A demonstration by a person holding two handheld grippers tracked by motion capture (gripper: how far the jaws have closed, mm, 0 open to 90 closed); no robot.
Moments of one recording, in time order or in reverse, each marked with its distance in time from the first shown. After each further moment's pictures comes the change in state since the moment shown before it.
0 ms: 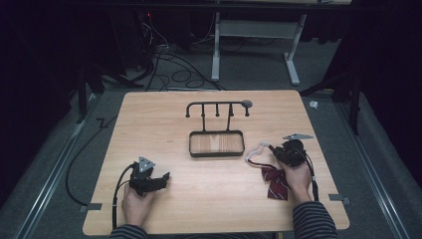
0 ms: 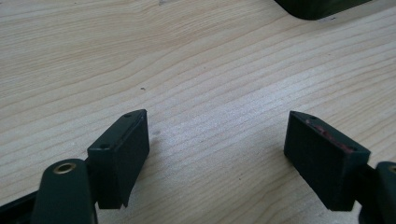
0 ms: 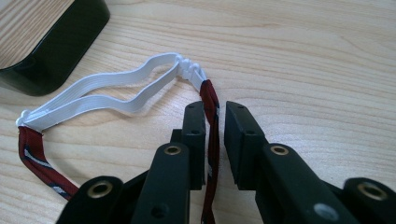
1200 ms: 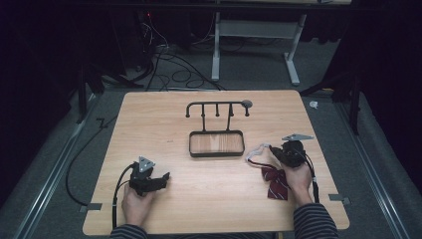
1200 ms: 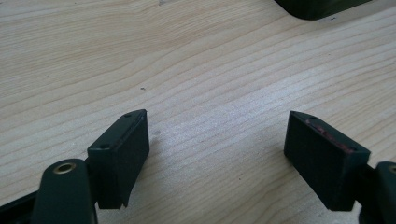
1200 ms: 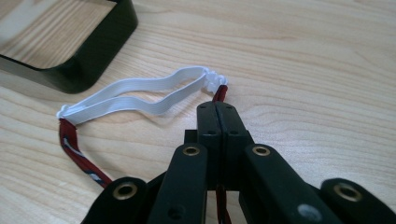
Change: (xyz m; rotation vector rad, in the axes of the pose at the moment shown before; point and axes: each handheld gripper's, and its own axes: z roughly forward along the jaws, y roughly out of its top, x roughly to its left) left arm 0.000 0.000 0.000 0.000 0.000 0.001; right arm 0.008 0.002 -0.012 -0.026 0.042 -0.039
